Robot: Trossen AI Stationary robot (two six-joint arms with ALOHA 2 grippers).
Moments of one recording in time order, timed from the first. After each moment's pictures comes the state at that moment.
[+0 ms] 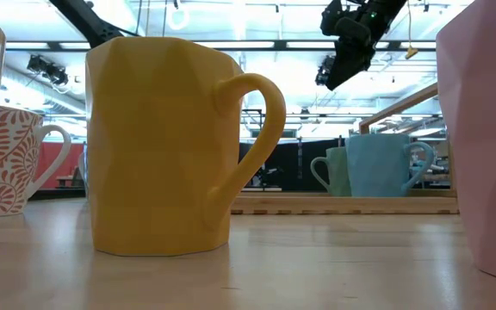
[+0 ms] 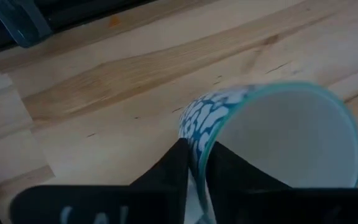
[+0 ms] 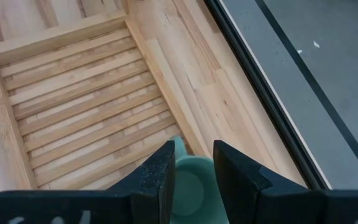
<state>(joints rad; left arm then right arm) 0.99 1.59 1.08 -0.75 0.12 -0.25 -0.36 1.27 1.21 -0.79 0.13 -0.03</state>
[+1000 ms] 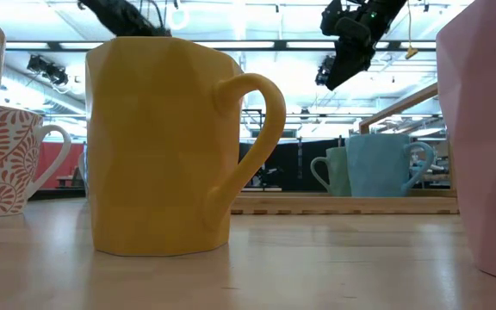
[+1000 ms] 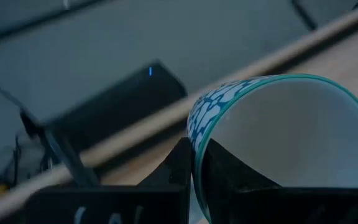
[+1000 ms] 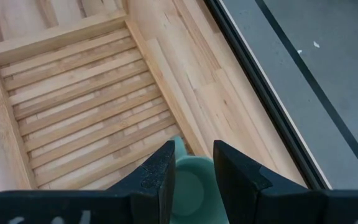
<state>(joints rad) 0.99 1.58 1.41 -0.72 0.04 -0.10 -0.36 1.27 1.21 -0.79 0.13 -0.03</state>
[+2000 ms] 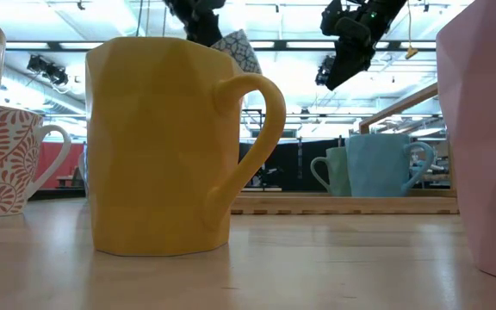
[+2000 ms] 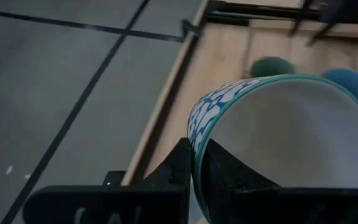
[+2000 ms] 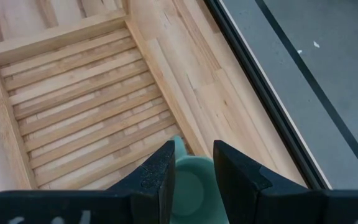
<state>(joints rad) 0.55 1.58 1.74 -0.81 0.05 0.26 -0.36 1.27 1.21 -0.79 0.13 -0.03</state>
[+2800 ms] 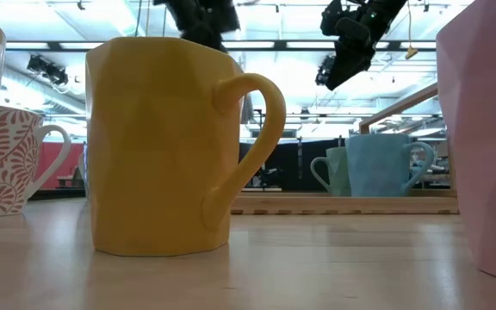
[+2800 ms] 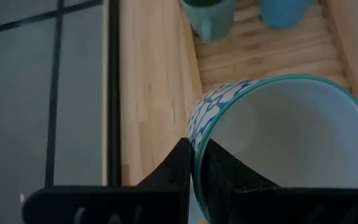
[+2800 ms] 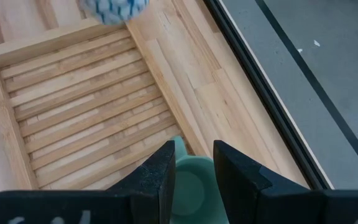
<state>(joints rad) 0.46 1.69 1.69 -0.93 0.06 0.61 -0.36 1.27 1.21 -0.79 0.13 -0.02</state>
